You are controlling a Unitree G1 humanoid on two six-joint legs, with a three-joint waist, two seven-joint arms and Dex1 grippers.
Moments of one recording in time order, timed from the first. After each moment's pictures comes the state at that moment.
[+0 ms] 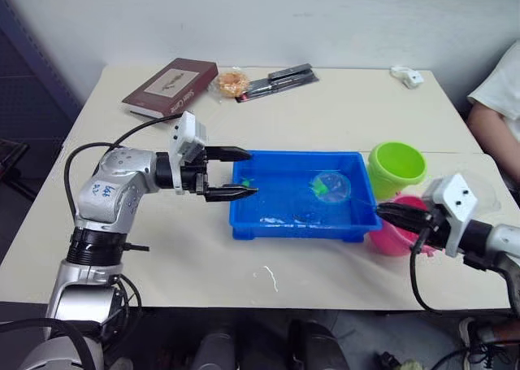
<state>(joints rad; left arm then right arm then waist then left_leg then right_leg) -0.69 0.58 -0.01 0.08 -0.46 0.46 -1.21 0.04 -0.82 -0.44 -0.47 0.44 0.59 0.91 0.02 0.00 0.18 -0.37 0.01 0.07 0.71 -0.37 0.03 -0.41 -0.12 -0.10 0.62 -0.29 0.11</state>
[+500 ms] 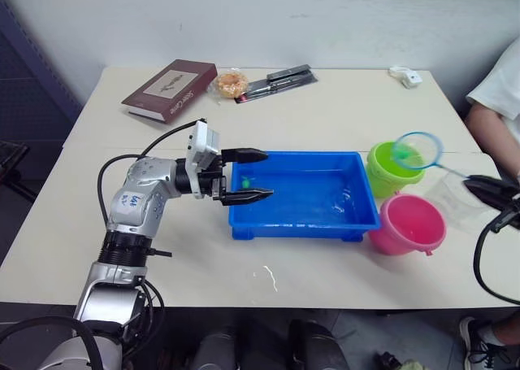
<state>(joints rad) -0.70 0.41 -0.03 0.18 -0.46 0.28 -1.19 0.04 -0.97 -0.64 -0.13 0.23 0.30 0.80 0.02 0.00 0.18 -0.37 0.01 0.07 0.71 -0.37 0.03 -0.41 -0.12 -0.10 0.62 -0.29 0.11</state>
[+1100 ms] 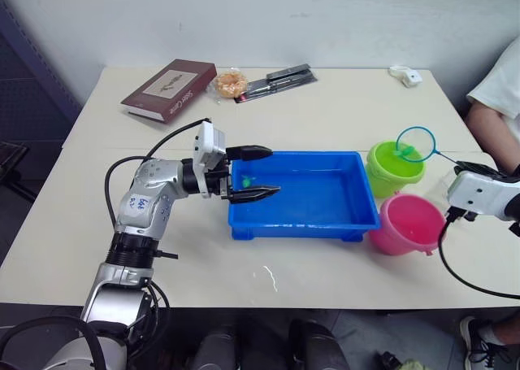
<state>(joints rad) -0.69 0.39 -0.04 0.17 -0.45 0.28 -1.14 -0.06 -1.14 -0.26 0.10 -0.43 -0.32 0.40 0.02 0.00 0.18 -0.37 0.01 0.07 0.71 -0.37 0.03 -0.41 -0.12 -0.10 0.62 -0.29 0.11</state>
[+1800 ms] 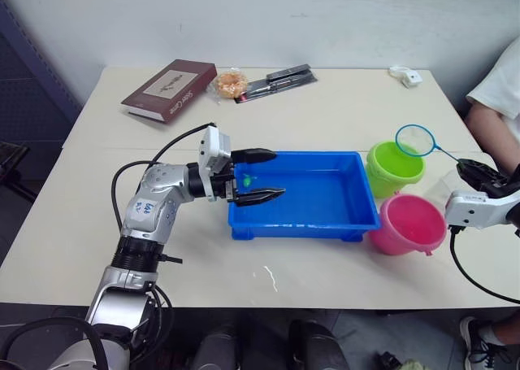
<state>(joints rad) -0.67 0.37 -0.06 0.17 -0.44 0.26 -1.11 0.01 -1.16 -0.27 0.13 -0.62 -0.44 0.18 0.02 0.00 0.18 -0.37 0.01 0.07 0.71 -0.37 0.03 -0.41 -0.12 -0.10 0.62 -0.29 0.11</state>
